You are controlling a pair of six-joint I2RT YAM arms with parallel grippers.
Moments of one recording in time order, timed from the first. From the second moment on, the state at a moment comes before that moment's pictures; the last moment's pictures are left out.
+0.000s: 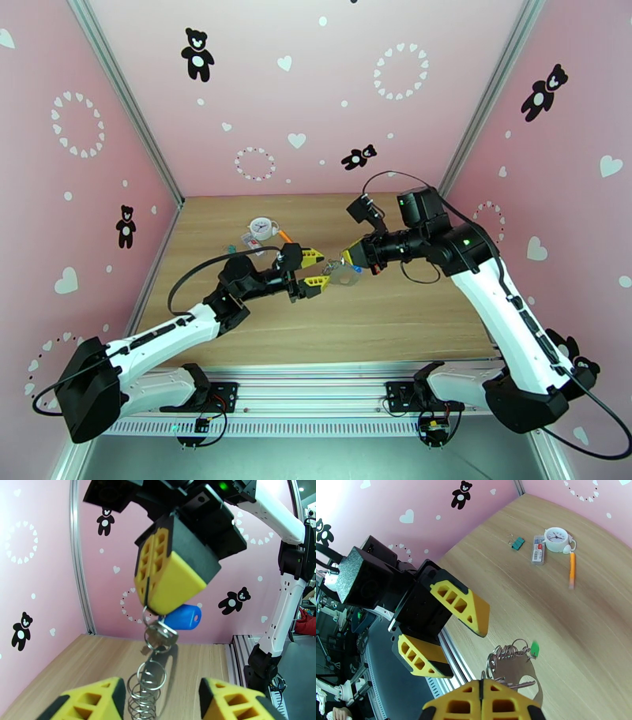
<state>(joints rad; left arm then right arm) -0.78 1.20 0.71 0.62 0.56 0.00 0.48 1.27 1.62 -1.11 -0.67 -0.06</state>
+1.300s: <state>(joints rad) -0.84 1.36 0.77 0.66 0.37 0.06 0.49 1.16 1.36 -0.82 -0.72 -0.07</state>
